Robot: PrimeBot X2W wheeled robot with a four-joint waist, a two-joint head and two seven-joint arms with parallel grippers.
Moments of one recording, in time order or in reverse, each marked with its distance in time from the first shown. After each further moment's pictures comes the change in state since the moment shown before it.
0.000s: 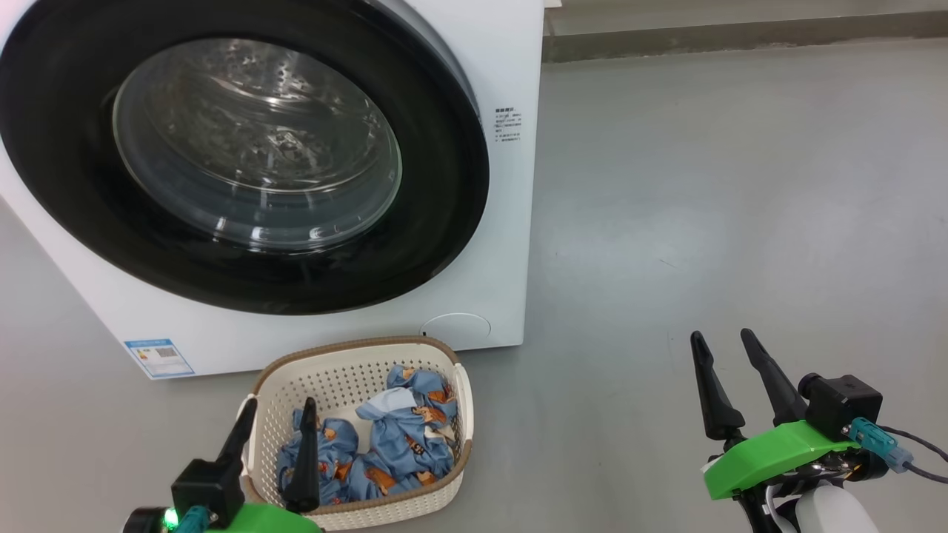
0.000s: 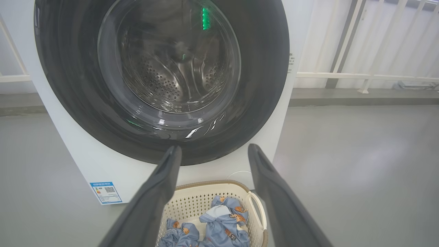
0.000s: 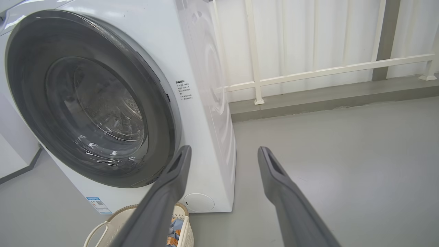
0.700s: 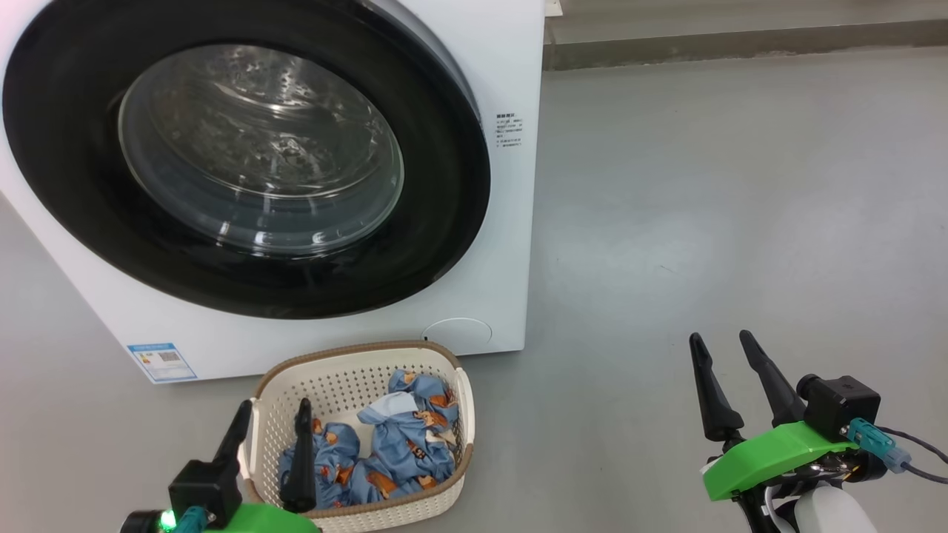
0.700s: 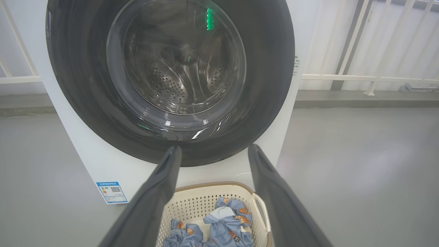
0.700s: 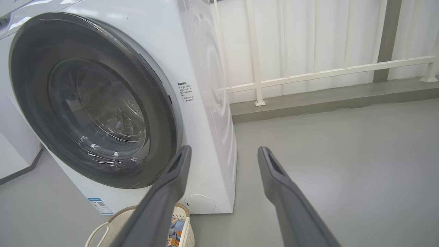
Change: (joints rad) left arm 0.000 0.000 0.004 0.005 0.000 0.018 0.000; right arm 0.000 0.000 0.002 0.005 0.000 0.000 0.000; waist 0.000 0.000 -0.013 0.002
